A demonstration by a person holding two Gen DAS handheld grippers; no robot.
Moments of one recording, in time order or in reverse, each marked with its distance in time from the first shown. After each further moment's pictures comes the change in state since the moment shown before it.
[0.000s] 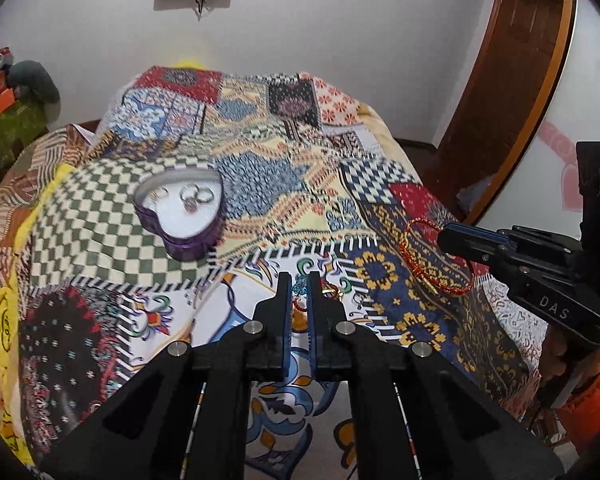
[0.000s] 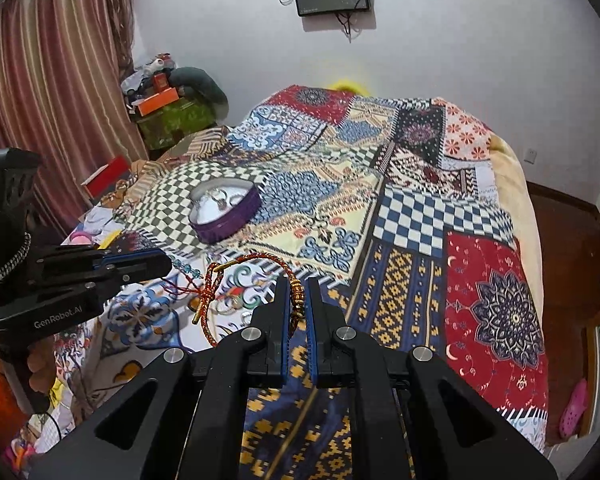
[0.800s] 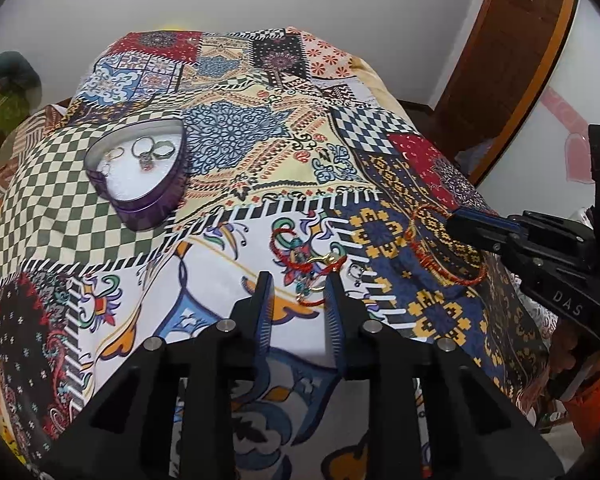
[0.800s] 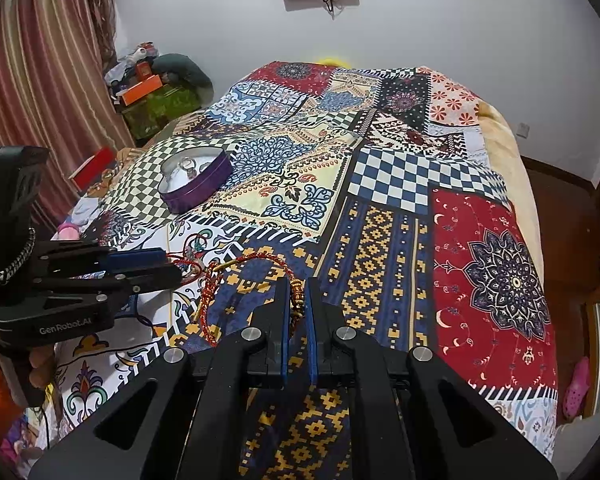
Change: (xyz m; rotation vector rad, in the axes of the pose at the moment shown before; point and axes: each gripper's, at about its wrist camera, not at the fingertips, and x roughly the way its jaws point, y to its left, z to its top) left arm 0.059 -0.013 -0.016 0.040 0.154 -0.022; right arm 0.018 -0.026 -0.027 0.048 0.074 -0.019
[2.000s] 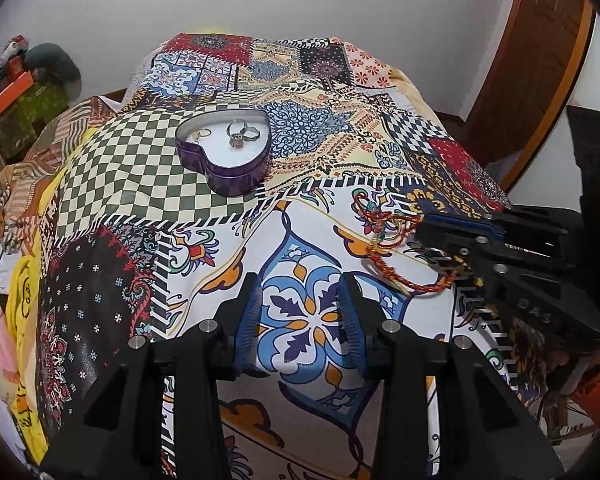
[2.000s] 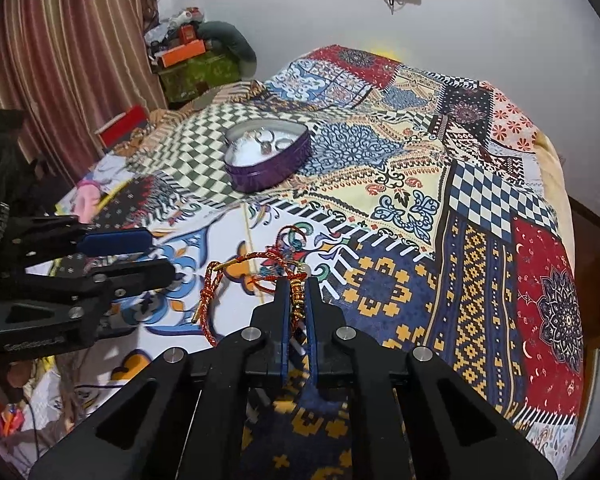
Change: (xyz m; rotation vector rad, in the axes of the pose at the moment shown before) left arm -0.051 0.034 -0.031 -0.059 -0.031 0.120; right arm 0.025 0.067 0.006 -0.152 0.056 0.059
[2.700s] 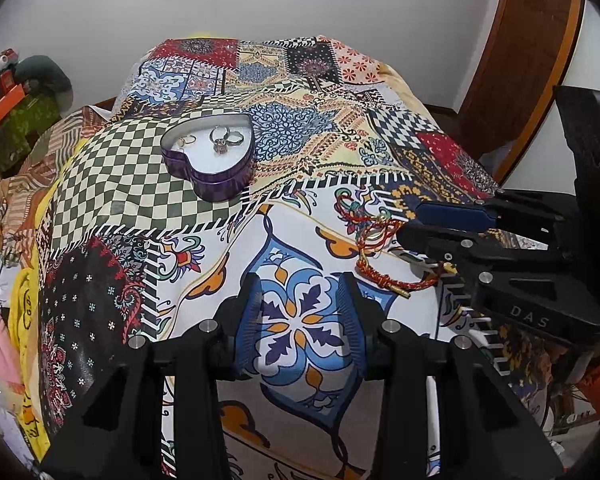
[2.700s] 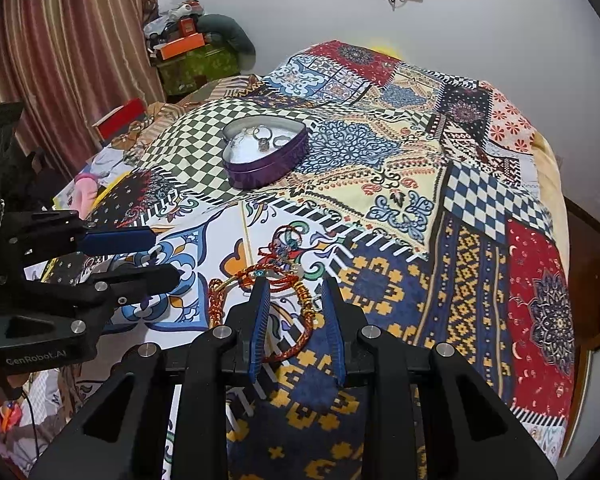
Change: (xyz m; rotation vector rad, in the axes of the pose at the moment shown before) left arm 0.002 -0.012 0.002 0.049 0.010 -0.008; right arm 0.001 0.001 0.002 -0.021 0.033 -0.018
